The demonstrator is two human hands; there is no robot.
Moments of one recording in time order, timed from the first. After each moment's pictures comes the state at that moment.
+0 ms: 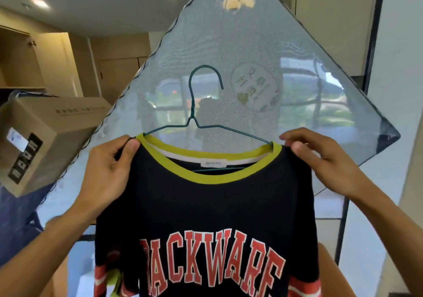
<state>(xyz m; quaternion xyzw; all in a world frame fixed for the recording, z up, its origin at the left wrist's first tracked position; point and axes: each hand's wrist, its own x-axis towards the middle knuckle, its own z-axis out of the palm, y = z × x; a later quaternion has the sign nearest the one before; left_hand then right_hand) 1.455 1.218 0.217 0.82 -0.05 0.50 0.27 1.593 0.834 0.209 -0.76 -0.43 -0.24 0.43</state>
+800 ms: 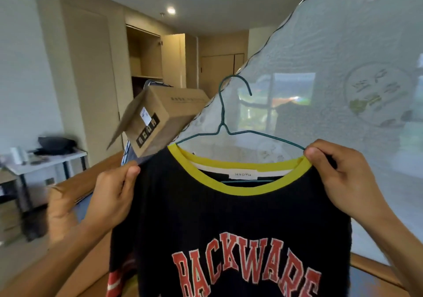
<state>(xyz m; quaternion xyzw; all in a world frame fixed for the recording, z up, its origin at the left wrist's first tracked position) 1.301 1.318 0.161 0.83 0.13 0.53 0.11 1.565 0.999 0.221 -0.68 -0.50 -0.27 0.46</state>
